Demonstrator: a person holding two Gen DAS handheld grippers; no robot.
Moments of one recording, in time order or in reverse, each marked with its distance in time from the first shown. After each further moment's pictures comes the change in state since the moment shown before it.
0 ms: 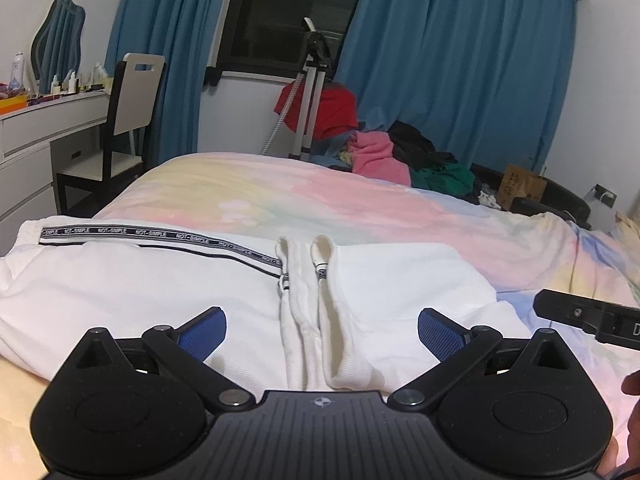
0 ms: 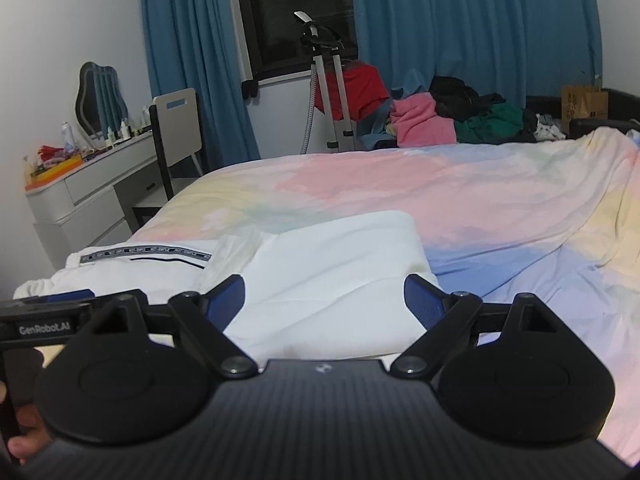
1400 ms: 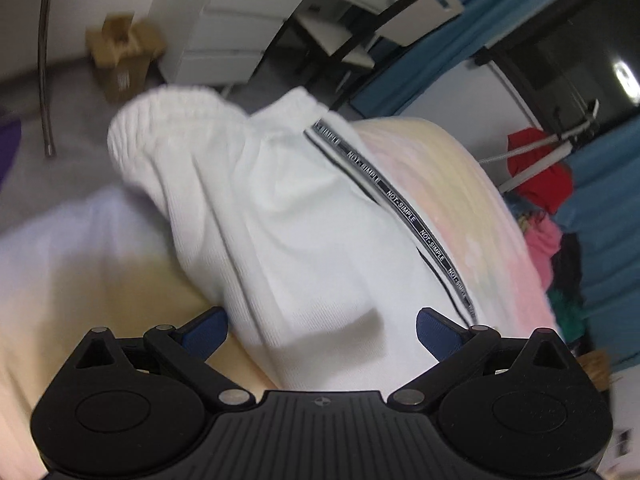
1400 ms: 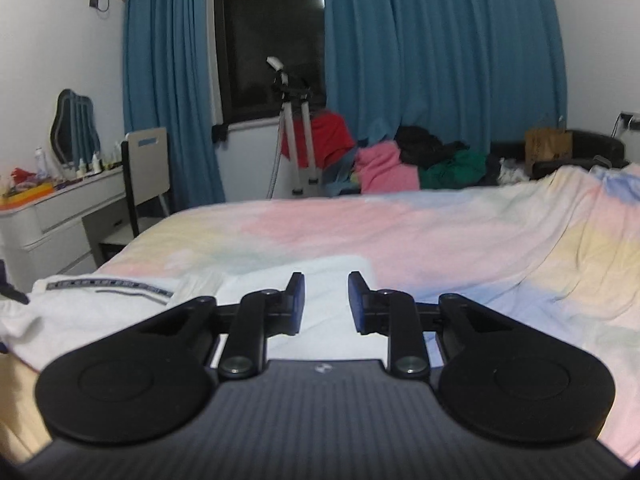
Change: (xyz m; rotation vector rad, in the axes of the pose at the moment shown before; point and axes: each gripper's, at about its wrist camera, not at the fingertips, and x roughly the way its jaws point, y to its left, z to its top) left arm -0.013 0.230 0.012 -0.863 0.187 0.255; right arm -0.008 -0.011 -0.006 -0.019 -0.143 -0.103
